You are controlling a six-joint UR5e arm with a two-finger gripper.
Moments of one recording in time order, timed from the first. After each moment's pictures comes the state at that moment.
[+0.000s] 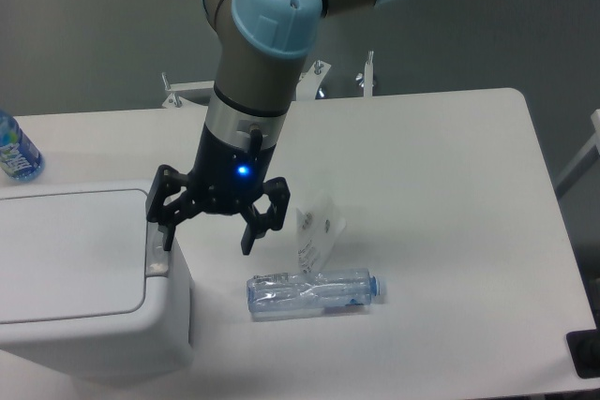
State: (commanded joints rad) arm 2.29 -1.85 -1.38 -1.14 1.14 0.08
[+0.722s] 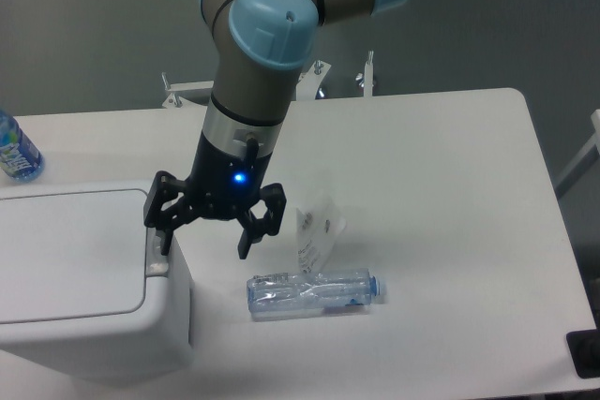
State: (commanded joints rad) arm 2.28 -1.86 -1.39 -1.13 1.14 0.08
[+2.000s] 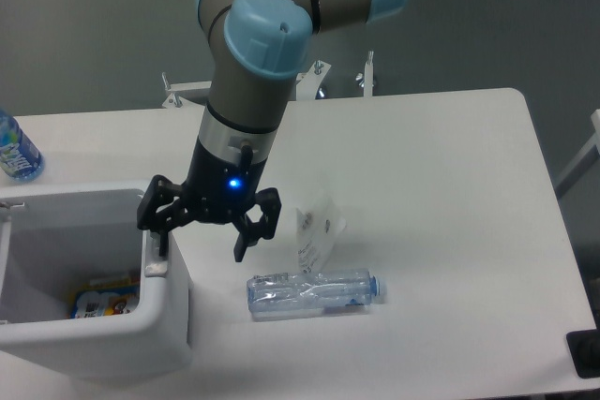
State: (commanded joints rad) arm 2.28 -1.85 -1.36 -1.04 1.14 0.09
